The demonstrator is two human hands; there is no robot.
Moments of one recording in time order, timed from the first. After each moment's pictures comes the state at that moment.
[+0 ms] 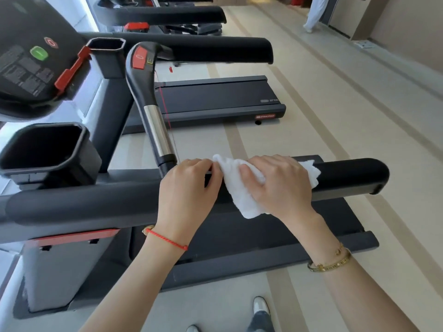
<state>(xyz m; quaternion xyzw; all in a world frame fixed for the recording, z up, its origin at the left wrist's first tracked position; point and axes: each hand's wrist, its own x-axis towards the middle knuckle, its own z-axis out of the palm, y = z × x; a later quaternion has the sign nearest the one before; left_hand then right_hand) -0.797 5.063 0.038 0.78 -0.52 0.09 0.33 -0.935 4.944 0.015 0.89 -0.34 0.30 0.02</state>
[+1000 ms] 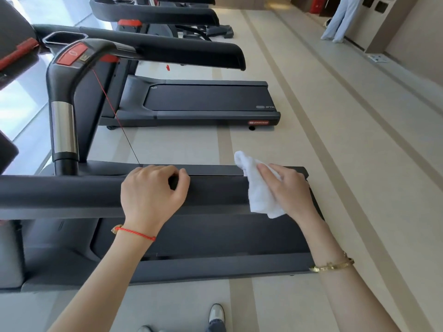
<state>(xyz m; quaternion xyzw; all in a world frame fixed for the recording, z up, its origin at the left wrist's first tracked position) -0.922 4.958 0.014 0.86 -0.42 0.19 0.23 -1.116 4.785 0.009 0.82 -0.42 0.22 -0.33</state>
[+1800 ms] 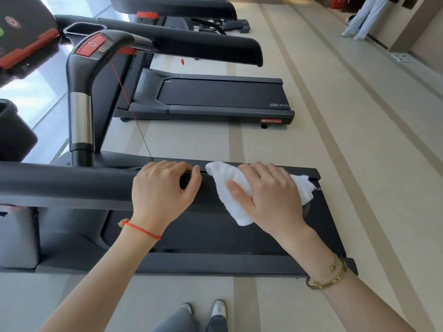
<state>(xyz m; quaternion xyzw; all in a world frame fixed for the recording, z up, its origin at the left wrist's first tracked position) -0.915 4.963 0.011 0.83 -0.44 0.22 0.25 -1.076 4.827 0.004 0.93 -0.26 0.25 0.02</state>
